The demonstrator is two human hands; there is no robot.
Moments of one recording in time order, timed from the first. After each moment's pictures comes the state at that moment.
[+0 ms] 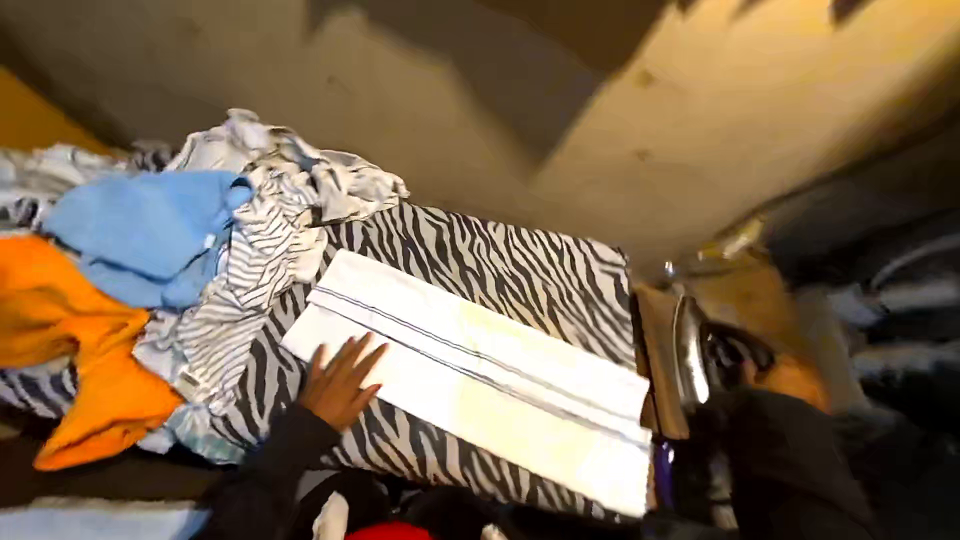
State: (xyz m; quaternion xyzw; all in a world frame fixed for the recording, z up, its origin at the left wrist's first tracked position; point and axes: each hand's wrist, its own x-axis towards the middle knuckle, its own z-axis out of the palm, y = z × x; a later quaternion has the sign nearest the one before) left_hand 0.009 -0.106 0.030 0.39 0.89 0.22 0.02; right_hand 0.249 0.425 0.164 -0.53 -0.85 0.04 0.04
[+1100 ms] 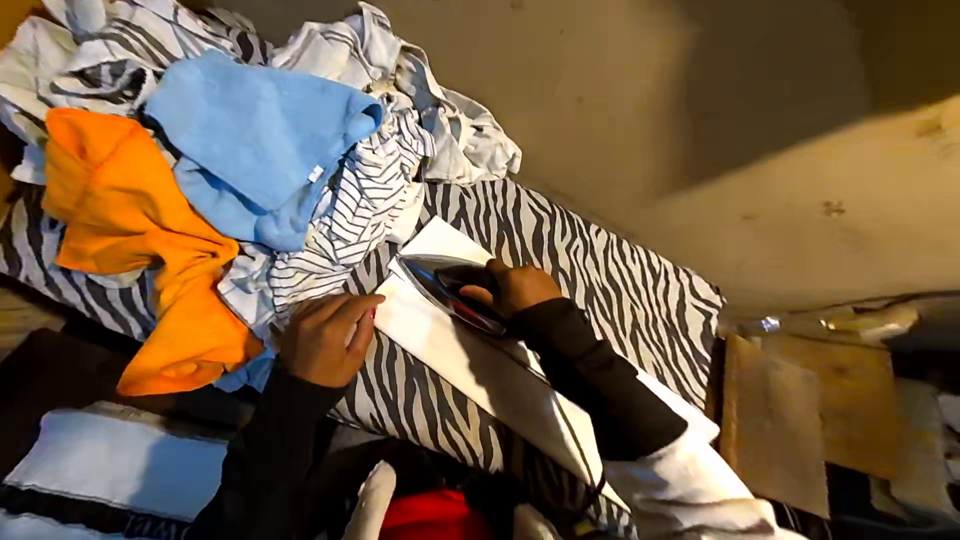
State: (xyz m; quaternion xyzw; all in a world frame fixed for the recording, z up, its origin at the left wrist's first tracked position) left_hand -0.040 -0.180 0.077 0.23 0.89 0.37 -0.15; right_hand -0.064 0.097 0.146 -0.03 -0.97 0.05 -0.24
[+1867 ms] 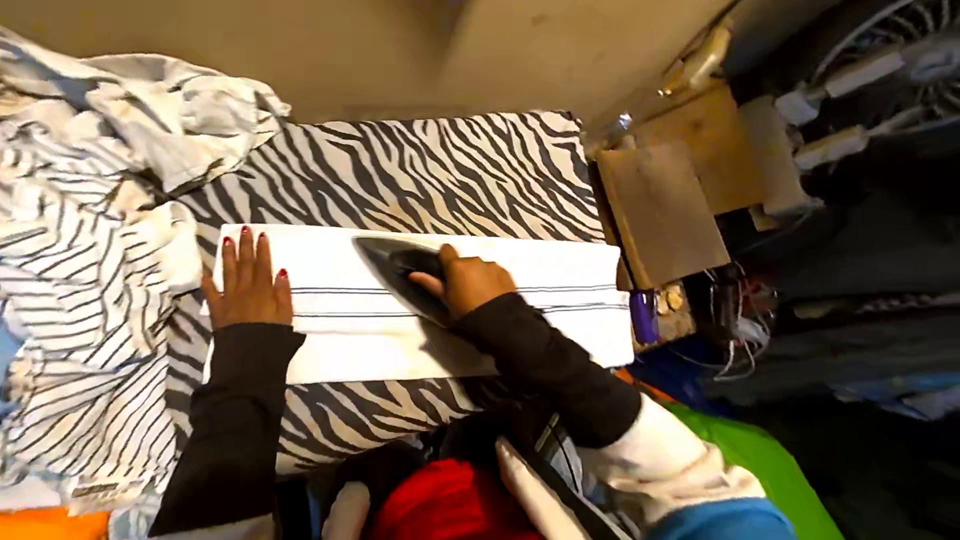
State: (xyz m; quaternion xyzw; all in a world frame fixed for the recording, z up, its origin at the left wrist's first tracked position) left_hand -0.127 -0.064 0.015 0.36 0.92 0.17 0.01; right_hand 0.070 0.156 0.121 -0.31 -0.94 0.16 -0.06
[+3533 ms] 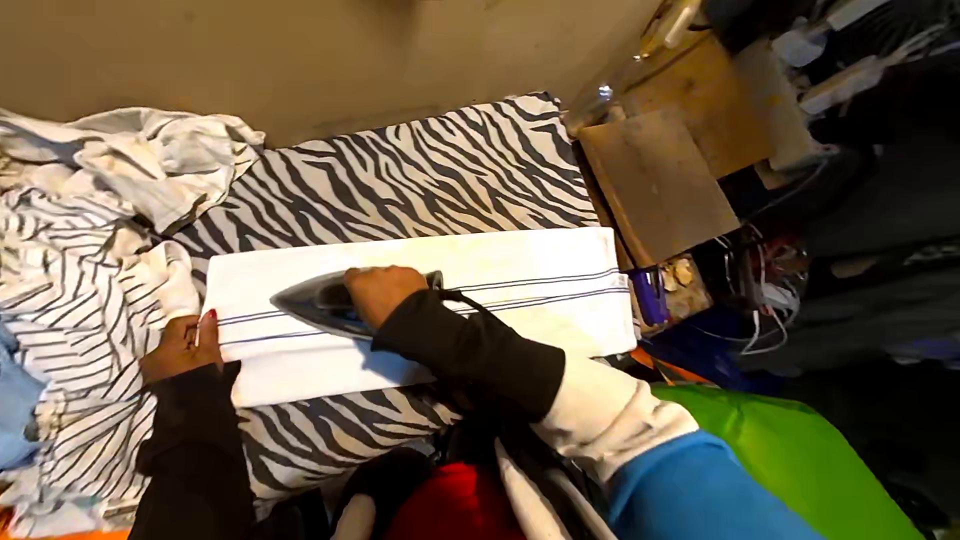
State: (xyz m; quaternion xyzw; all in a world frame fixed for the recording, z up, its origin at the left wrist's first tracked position) left_hand -0.141 -0.122 0.028 0.17 0.95 0.24 0.02; right_hand 0.033 0.106 0.174 -0.17 -0.95 0.20 -0.16
